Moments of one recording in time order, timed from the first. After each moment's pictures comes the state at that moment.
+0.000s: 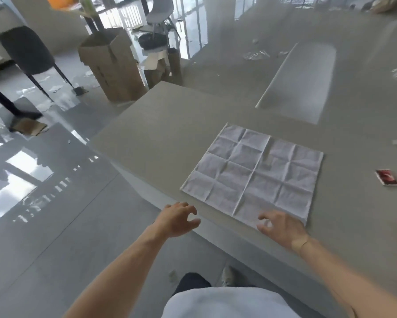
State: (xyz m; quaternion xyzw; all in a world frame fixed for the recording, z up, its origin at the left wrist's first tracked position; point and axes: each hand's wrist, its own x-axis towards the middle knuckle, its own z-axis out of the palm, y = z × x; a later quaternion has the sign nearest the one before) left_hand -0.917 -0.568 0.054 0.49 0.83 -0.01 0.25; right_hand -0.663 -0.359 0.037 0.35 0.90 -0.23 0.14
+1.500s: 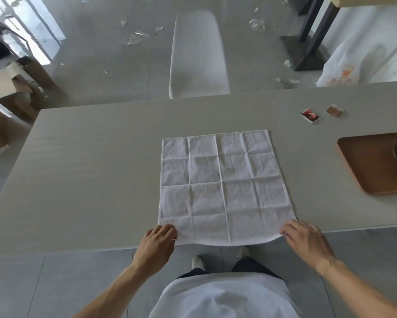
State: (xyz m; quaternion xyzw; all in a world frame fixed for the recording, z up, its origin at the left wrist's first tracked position) left_hand -1.040 -0.527 -0.012 0.76 0.63 0.06 0.17; right_hand -0.618 -0.450 -0.001 0.57 0.81 -0.13 0.02
